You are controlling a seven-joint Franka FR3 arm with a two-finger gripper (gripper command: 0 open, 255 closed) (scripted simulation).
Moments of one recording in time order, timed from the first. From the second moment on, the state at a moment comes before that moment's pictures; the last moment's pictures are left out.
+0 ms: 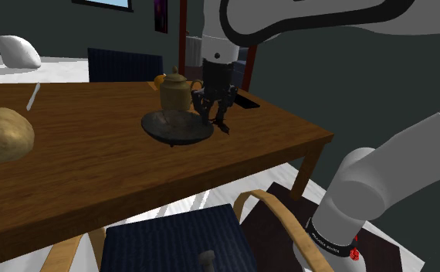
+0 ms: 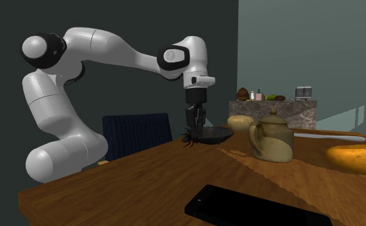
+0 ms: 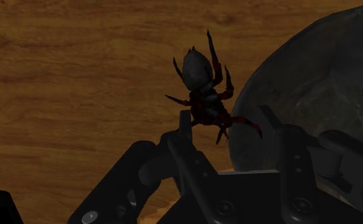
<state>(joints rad) -0.08 -0.51 0.35 -2.25 0.09 1.79 0.48</state>
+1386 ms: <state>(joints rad) -0.10 -0.46 0.33 -1.93 0.06 1.52 0.47</state>
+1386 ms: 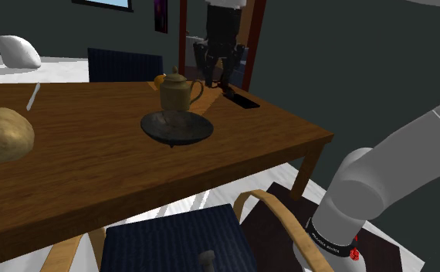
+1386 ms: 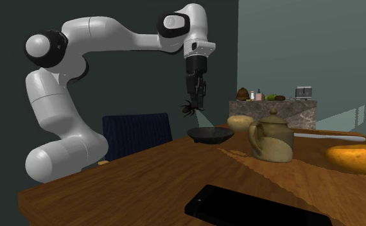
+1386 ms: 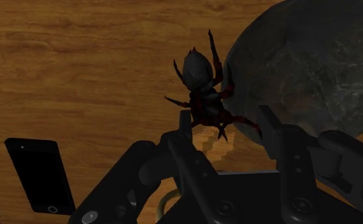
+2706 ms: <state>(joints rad) -0.08 -0.16 0.50 -1.70 -0.01 1.56 0.68</state>
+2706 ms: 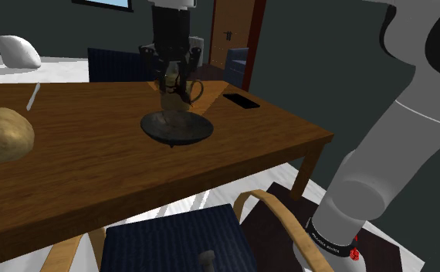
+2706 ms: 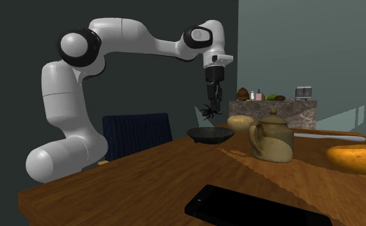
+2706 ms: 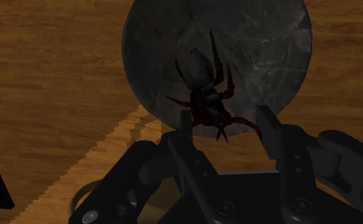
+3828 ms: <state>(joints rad) -0.07 -0.19 0.50 -1.84 0.01 1.67 0.68</state>
